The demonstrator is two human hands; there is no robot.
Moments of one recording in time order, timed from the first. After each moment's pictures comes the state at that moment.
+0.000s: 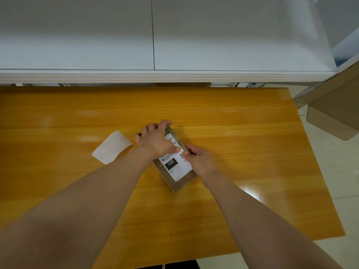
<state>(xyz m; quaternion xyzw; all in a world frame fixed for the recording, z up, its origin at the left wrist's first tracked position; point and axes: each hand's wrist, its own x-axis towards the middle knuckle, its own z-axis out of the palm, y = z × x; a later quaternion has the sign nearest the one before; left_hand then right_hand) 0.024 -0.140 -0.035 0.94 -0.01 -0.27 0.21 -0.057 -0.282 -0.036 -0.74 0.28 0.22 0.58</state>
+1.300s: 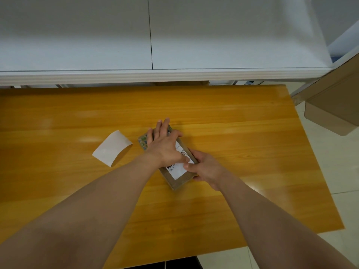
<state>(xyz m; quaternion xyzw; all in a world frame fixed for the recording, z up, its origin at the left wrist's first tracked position) 0.002 -0.153 -0.045 0.94 -0.14 -0.27 0.17 -0.077 -0.303 -0.037 -0.69 0.26 0.34 0.59</state>
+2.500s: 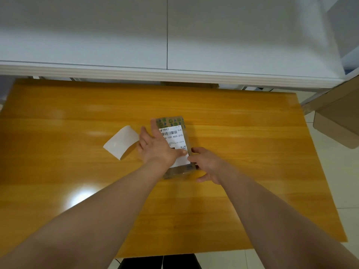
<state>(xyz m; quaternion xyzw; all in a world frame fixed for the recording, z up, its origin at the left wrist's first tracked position) -0.026 -0.134 -0.030 0.94 0.16 -0.20 0.25 -0.058 -0.282 -0.024 -0.70 0.32 0.38 0.51</state>
